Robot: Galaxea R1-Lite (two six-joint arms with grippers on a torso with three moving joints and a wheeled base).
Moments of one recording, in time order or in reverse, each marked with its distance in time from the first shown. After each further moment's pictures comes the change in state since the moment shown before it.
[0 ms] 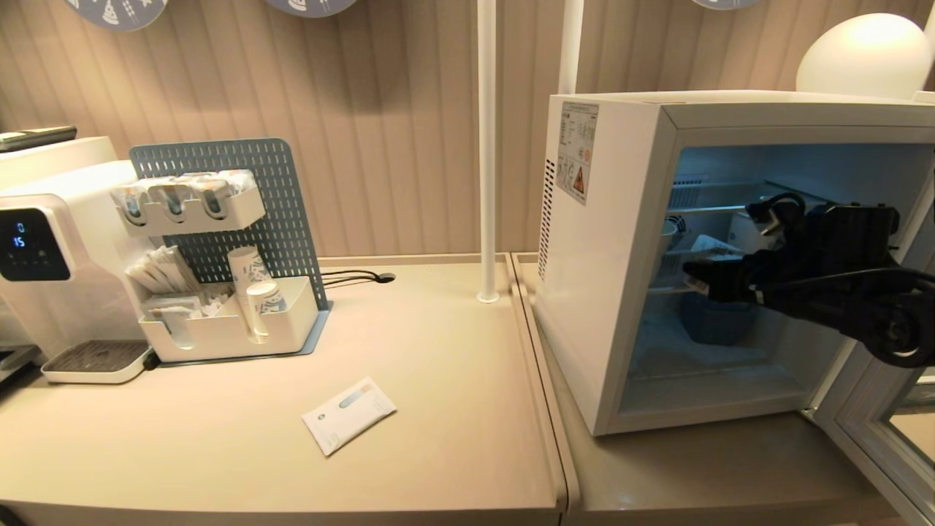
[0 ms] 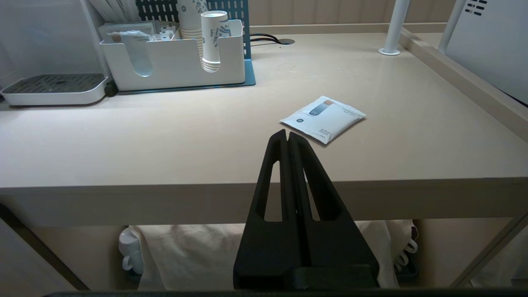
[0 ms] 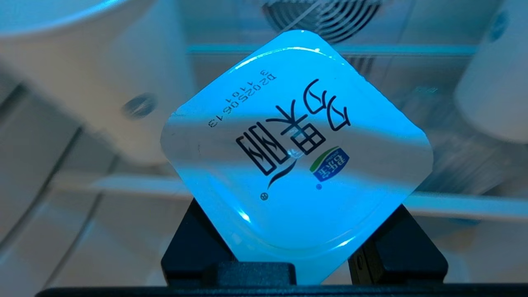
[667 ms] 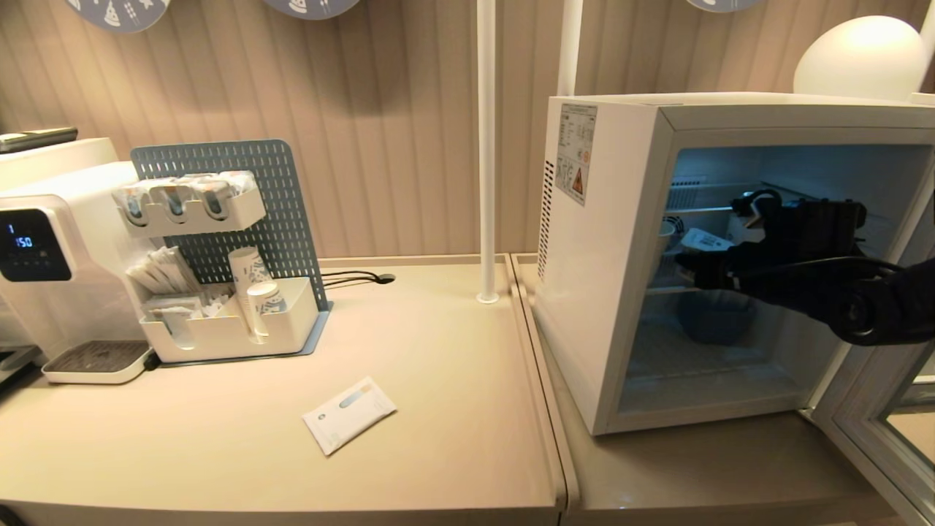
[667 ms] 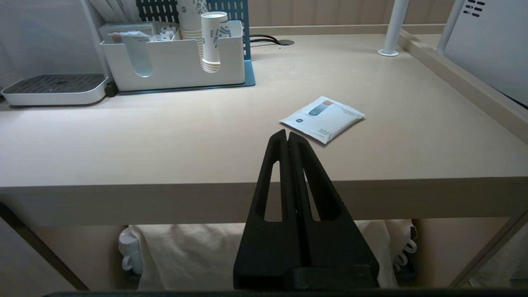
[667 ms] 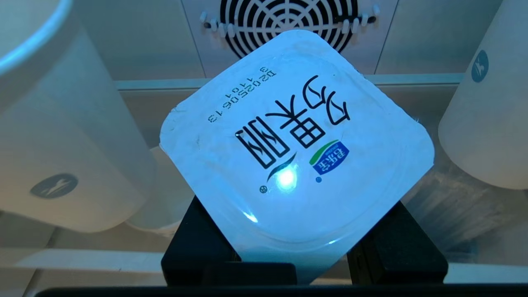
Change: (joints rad) left arm 0.000 0.000 0.000 0.000 0.000 0.000; right arm -0.009 0.129 -0.152 0.038 -0.039 0.010
